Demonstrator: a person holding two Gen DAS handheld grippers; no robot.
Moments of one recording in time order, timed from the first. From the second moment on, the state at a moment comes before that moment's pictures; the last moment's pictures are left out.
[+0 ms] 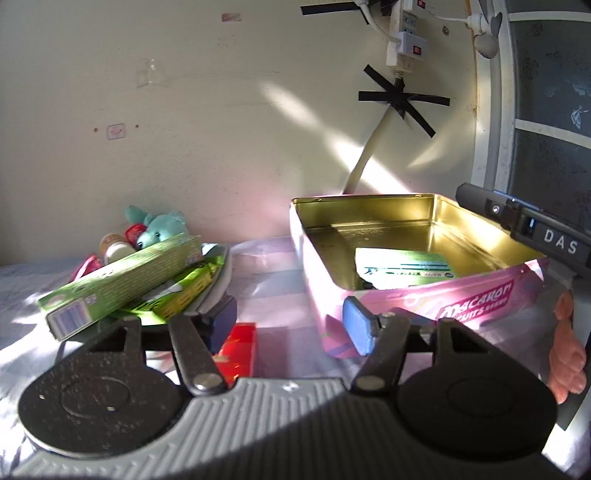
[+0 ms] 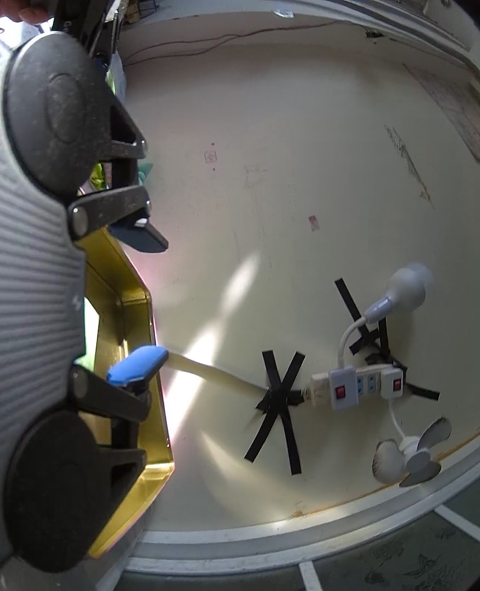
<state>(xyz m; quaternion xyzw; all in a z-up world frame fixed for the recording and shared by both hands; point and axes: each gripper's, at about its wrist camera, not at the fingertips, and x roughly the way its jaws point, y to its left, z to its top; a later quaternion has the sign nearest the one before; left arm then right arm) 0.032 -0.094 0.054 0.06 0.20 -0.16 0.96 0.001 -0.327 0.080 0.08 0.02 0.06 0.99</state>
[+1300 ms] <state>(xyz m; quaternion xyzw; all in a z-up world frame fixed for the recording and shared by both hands) 0.001 0.006 0.019 0.10 0.29 -0.24 0.92 0.015 -0.245 0.052 0.04 0.22 0.30 0.93</state>
